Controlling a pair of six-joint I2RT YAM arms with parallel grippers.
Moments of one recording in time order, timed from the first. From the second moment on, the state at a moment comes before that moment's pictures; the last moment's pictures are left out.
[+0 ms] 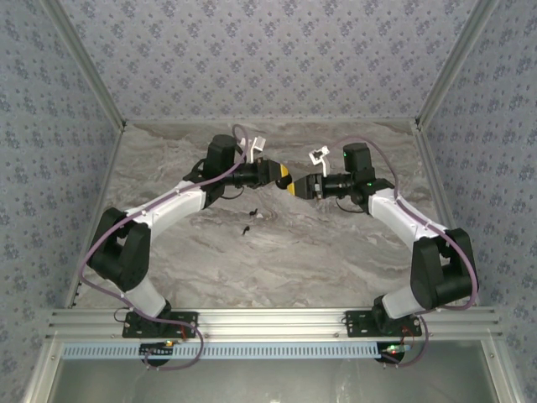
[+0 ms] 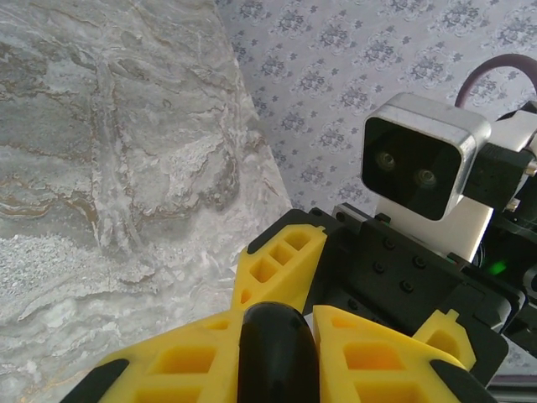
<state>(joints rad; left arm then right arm) -0.56 1.65 1.16 0.13 0.73 -0.86 0.29 1.47 0.98 -0.12 -0.99 0.30</state>
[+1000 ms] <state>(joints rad) -0.58 1.61 1.16 0.13 0.74 -0.85 0.29 1.49 1.06 -0.13 -1.09 0.30</state>
